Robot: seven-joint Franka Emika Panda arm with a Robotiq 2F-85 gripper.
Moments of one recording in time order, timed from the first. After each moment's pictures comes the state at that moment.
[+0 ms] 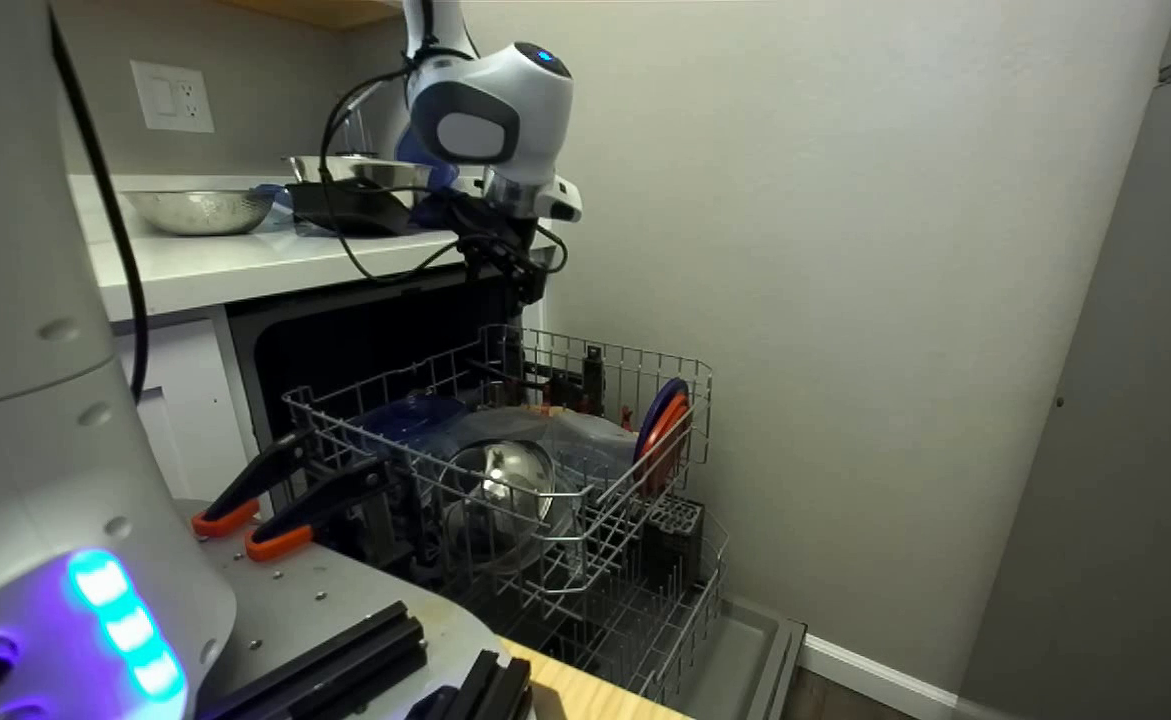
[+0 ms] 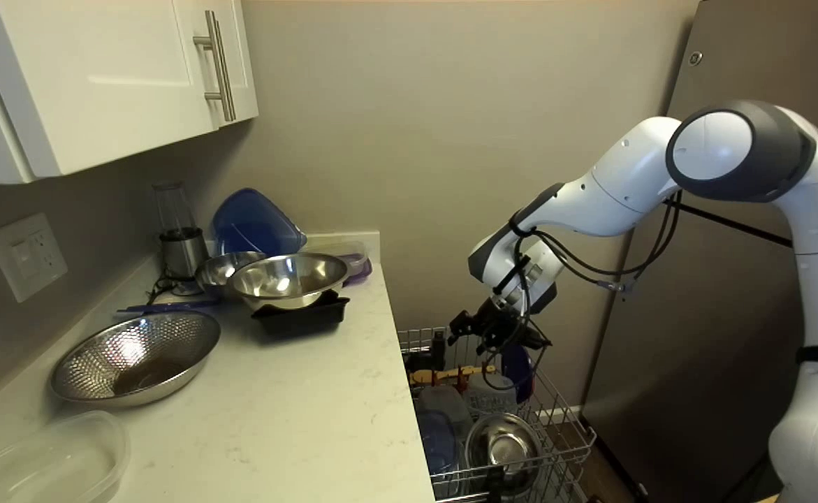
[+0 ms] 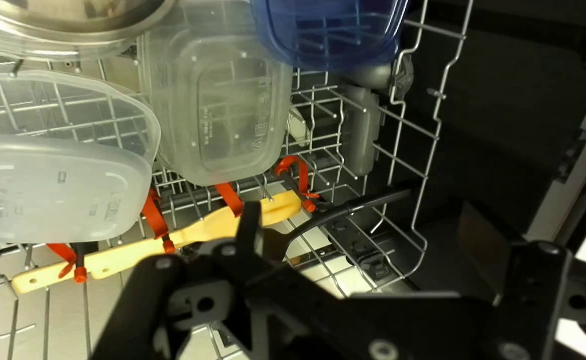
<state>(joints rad) -0.06 0.49 0.34 -2.16 1.04 2.86 -0.64</state>
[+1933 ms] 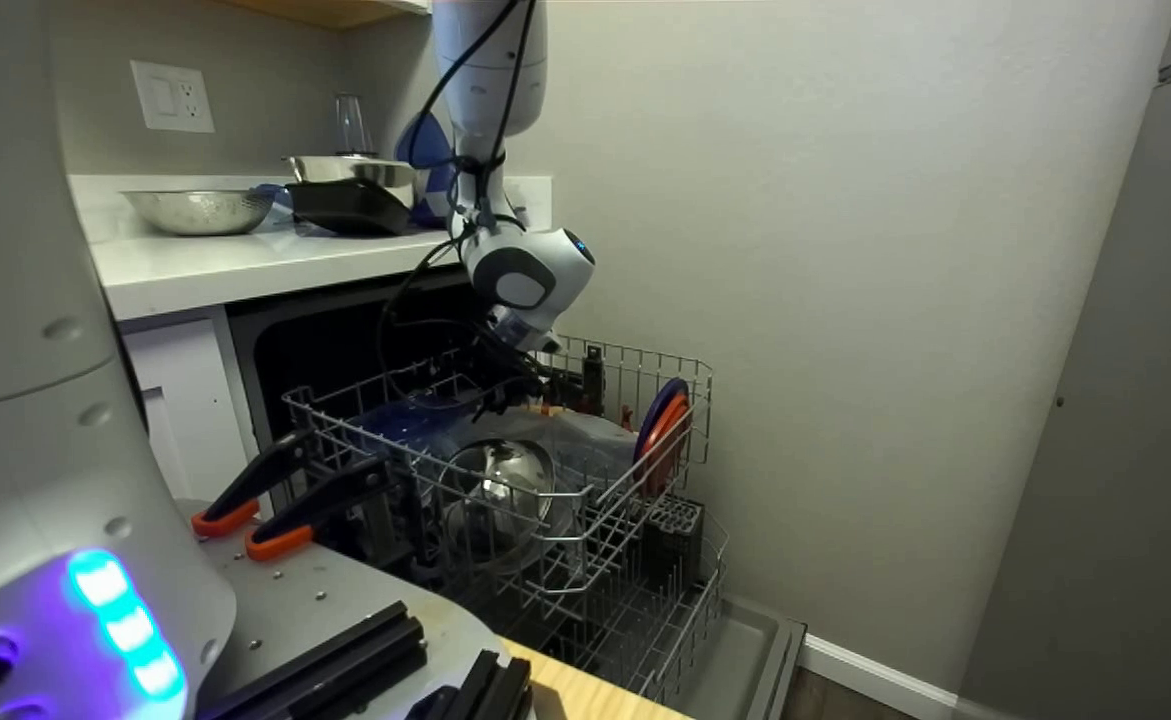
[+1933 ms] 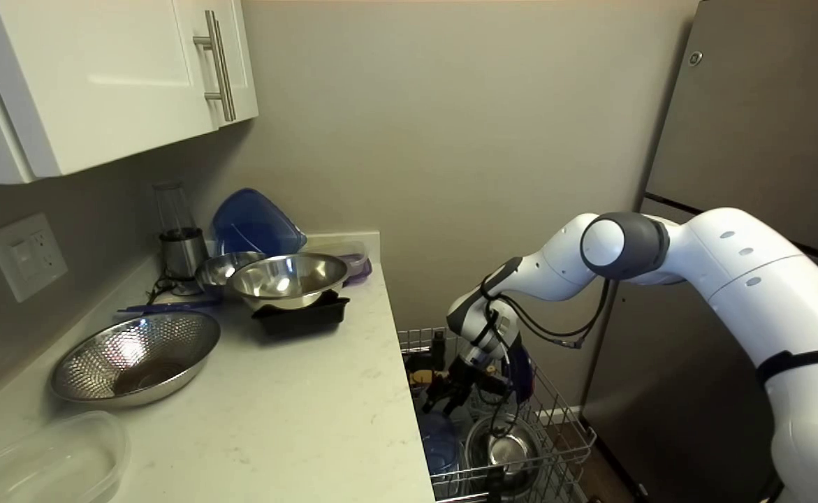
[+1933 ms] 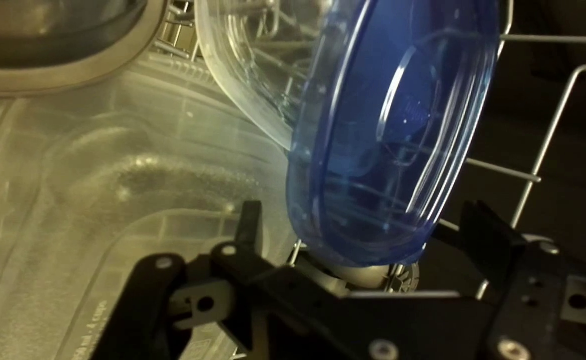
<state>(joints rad) -0.03 1.07 0.31 -1.65 0.73 2.48 -0.84</state>
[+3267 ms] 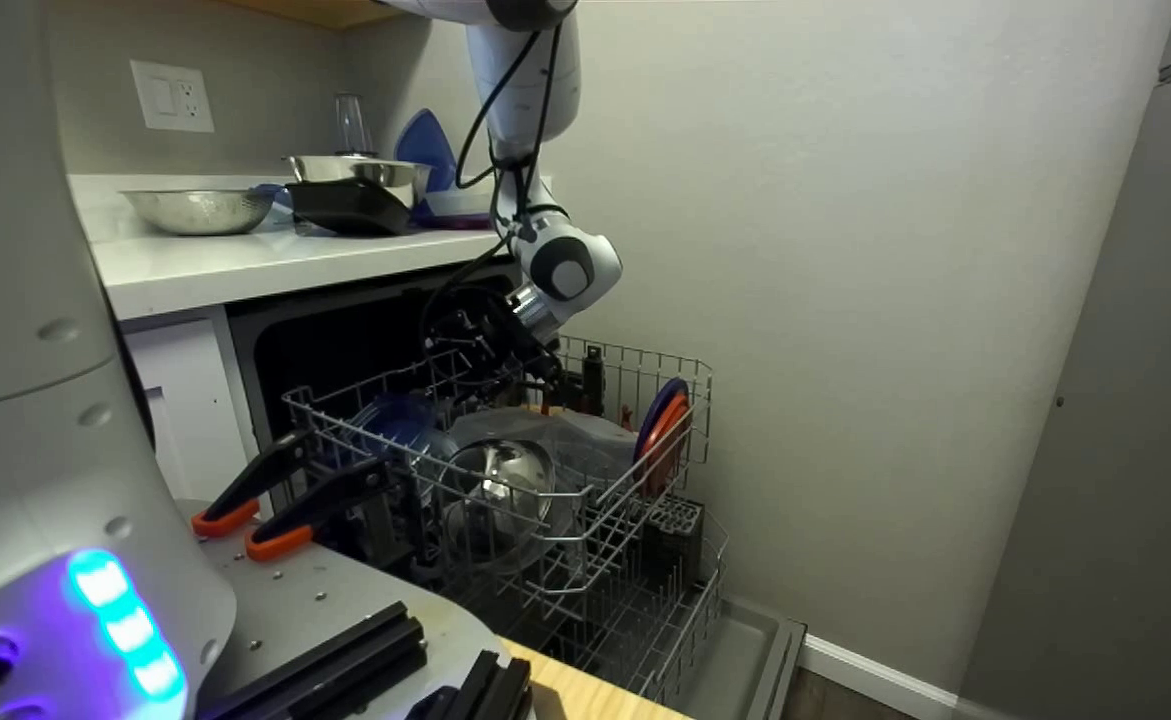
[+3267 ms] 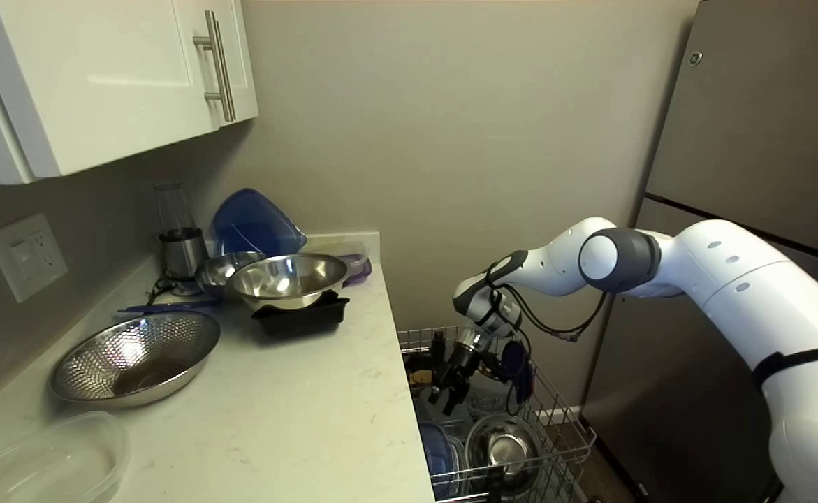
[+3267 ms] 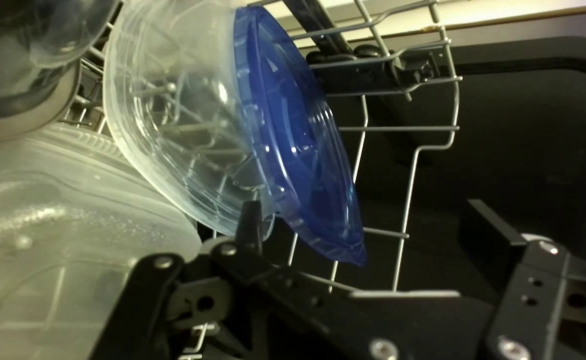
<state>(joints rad) -0.05 1.17 0.28 -1.39 0.60 1.92 -0.75</state>
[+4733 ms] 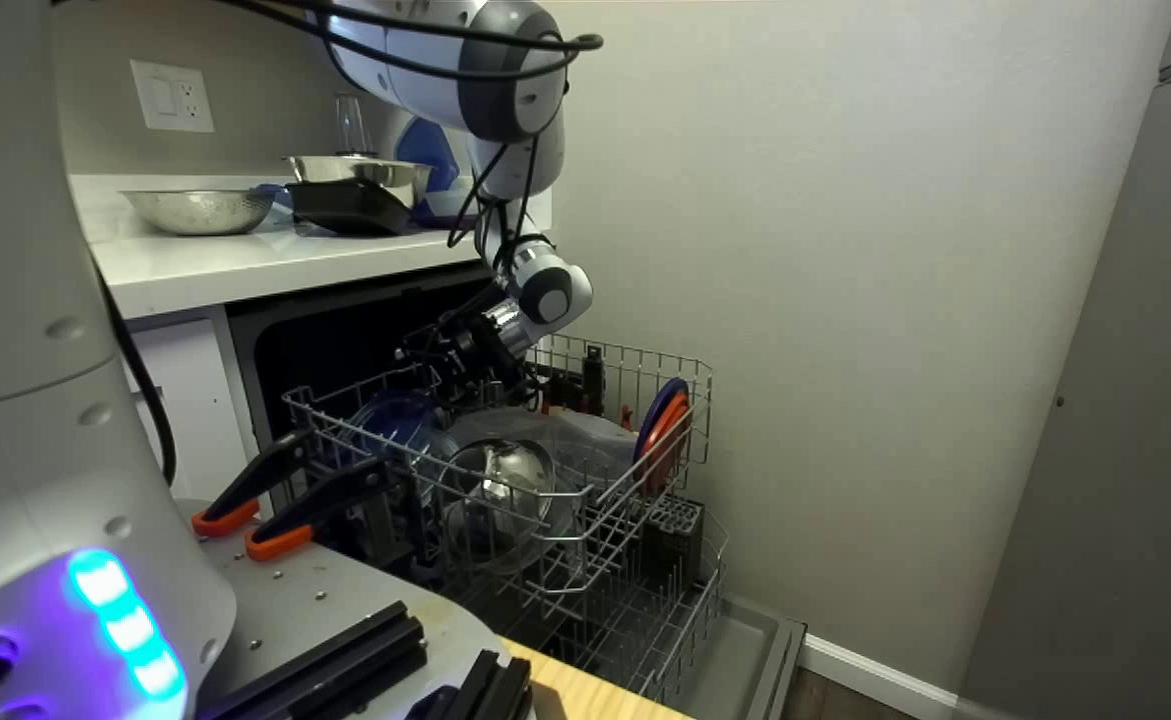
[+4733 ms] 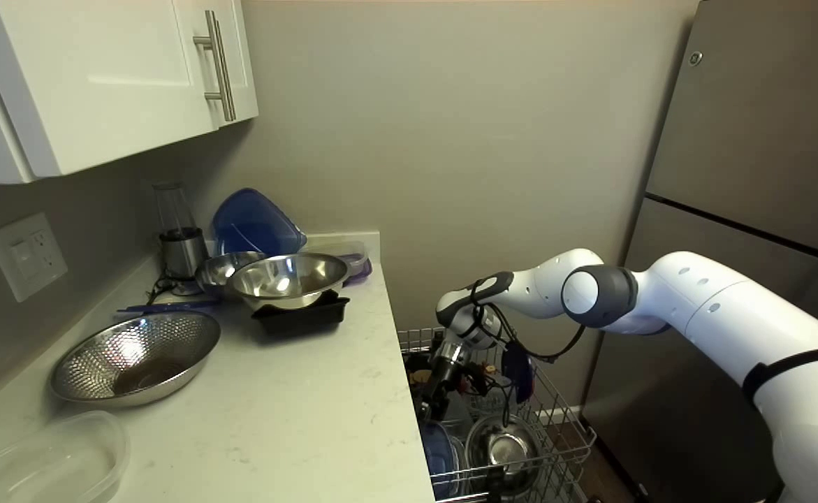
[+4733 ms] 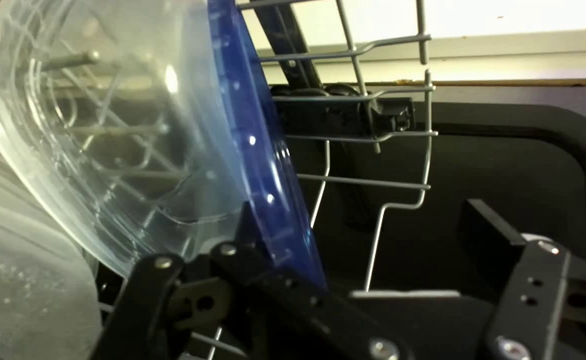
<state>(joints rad) -0.01 1.39 0.36 -1.10 0.48 1.69 -0.80</state>
